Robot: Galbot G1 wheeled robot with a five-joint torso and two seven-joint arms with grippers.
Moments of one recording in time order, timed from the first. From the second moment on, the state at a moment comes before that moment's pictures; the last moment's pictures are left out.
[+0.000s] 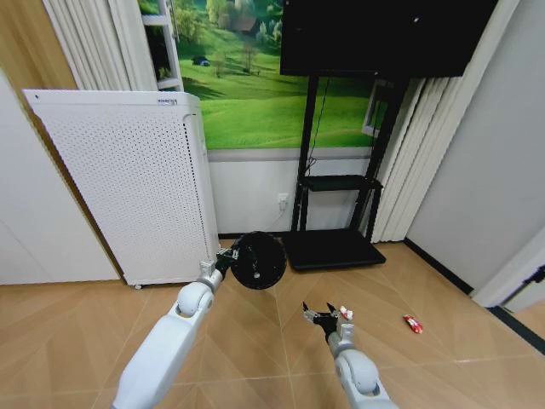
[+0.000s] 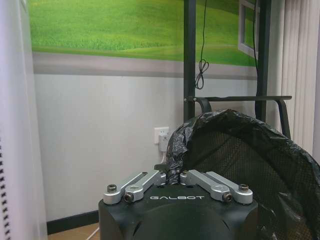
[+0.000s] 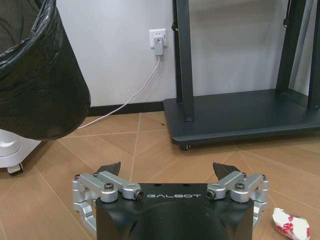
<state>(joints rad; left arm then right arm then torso) 0.85 -1.21 -0.16 -1.64 -0.42 0.20 0.02 -1.35 1.43 0.49 1.74 0.21 -0.27 0.00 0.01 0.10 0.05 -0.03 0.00</state>
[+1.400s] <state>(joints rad) 0.88 -1.21 -0.20 -1.66 -0.43 0.20 0.02 -0.96 1.45 0.42 1.12 0.23 -0.24 -0.09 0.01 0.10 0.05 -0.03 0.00</state>
